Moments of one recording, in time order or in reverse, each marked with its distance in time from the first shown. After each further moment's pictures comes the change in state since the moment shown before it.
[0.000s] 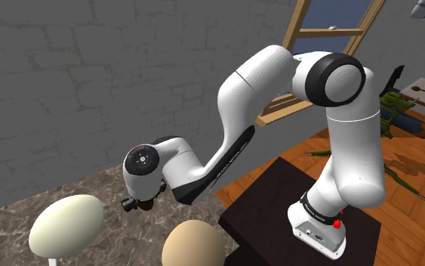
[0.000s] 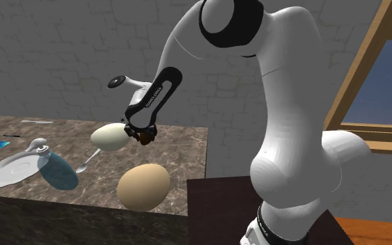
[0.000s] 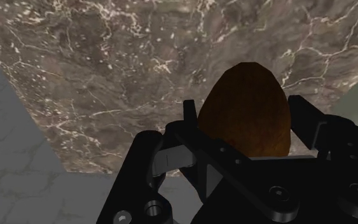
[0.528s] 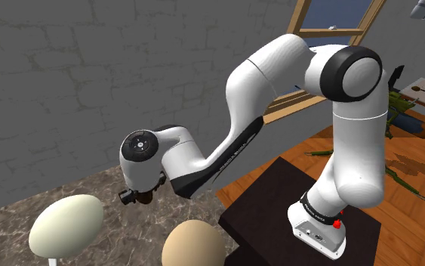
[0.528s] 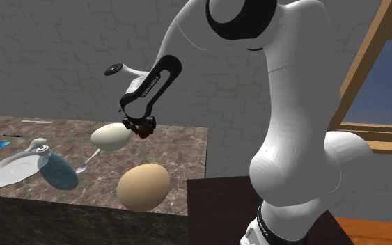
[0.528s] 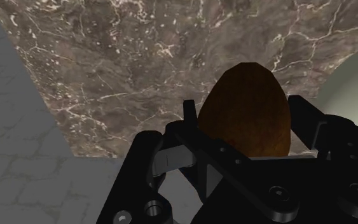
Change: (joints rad) arm -0.036 -0.077 0.049 -0.008 0.077 -0.050 -0.065
